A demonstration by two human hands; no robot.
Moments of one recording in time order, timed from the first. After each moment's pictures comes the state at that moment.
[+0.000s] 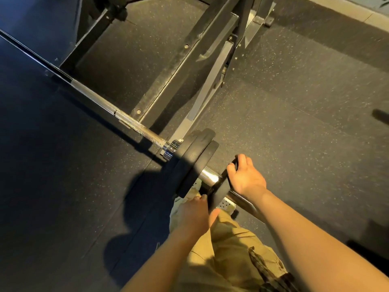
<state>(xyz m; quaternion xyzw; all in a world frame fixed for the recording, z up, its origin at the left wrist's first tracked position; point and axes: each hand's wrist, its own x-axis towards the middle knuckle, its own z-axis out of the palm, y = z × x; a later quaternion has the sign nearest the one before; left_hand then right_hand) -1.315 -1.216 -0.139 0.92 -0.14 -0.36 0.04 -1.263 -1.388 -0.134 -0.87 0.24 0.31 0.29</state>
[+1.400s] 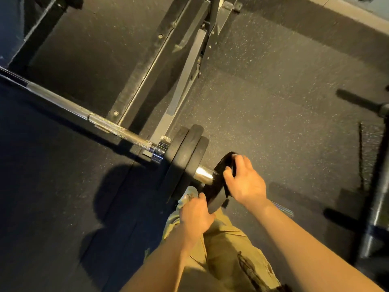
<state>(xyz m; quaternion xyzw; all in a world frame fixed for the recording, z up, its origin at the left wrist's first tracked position) -1.310 -1.224 -0.150 0.87 -0.11 -0.46 0.09 -1.293 -1.372 -0.115 -0.90 0.29 0.23 0.25</state>
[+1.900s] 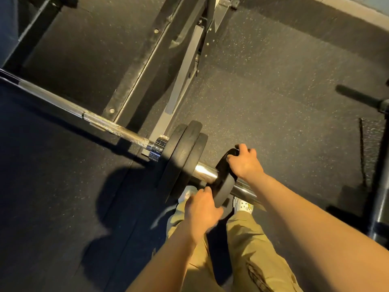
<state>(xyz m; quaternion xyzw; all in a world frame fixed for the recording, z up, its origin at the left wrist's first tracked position) -1.307 -1.236 -0.157 0.87 -0.11 -0.44 0.17 -1.255 -1.390 -0.136 -0.80 0.39 0.31 0.34</state>
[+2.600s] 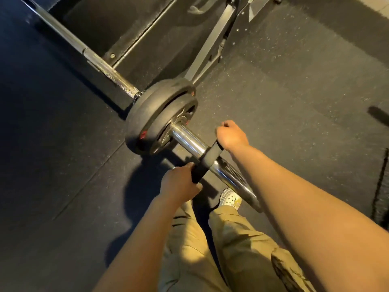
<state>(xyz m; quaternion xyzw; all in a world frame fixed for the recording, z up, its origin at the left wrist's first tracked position) -1.362 -1.267 -0.160 0.91 -0.04 -0.37 0.19 -1.275 -1.423 -0.154 -0.80 0.32 0.32 0.41</state>
